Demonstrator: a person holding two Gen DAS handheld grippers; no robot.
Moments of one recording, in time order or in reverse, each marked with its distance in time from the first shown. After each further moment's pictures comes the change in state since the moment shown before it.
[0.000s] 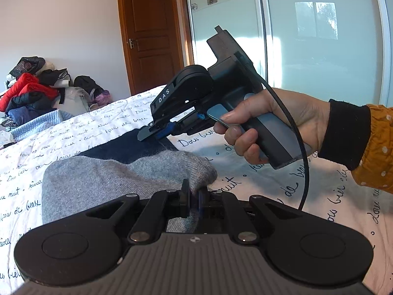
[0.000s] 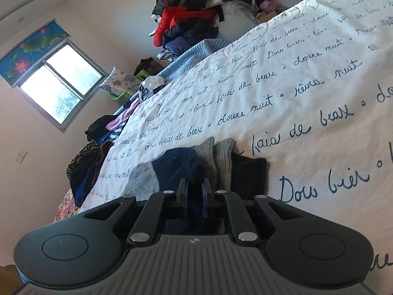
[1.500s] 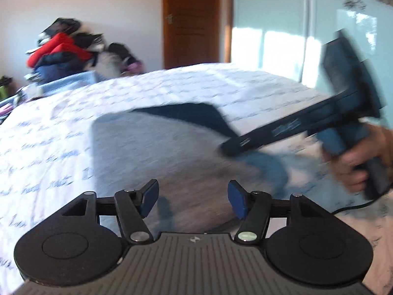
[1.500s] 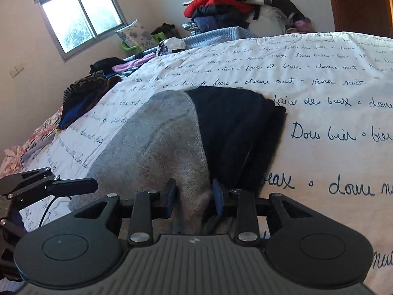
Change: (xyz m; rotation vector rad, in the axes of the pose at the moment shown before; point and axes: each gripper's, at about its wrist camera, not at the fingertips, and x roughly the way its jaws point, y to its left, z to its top) left arm -0.038 0.056 -0.036 -0.187 0.114 0.142; right arm -0.046 0.061 -0.085 -0.350 0.055 -0.110
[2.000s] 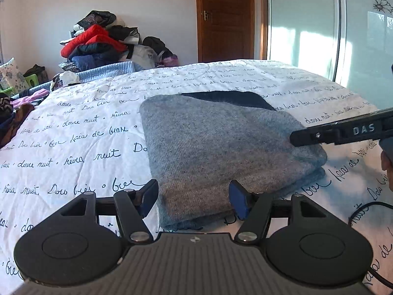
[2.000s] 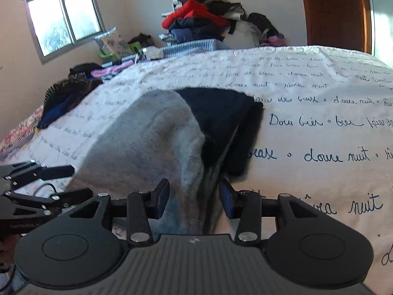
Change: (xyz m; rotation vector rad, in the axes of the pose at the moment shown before) left arm -0.028 0.027 -0.011 -0.065 0.001 0.126; right arm -0.038 0.040 -0.041 -0.031 -0.121 -0.146
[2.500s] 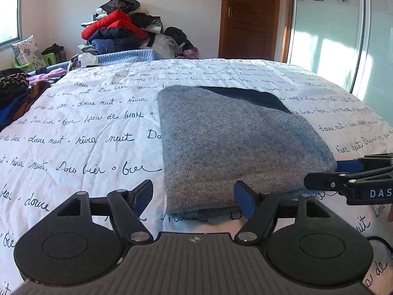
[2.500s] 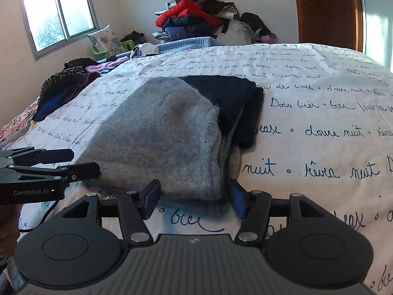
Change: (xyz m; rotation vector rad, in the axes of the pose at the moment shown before) left arm -0.001 0.004 -0.003 -0.120 0.042 0.060; right arm 0.000 0.021 -0.031 -0.033 0.075 -0.078
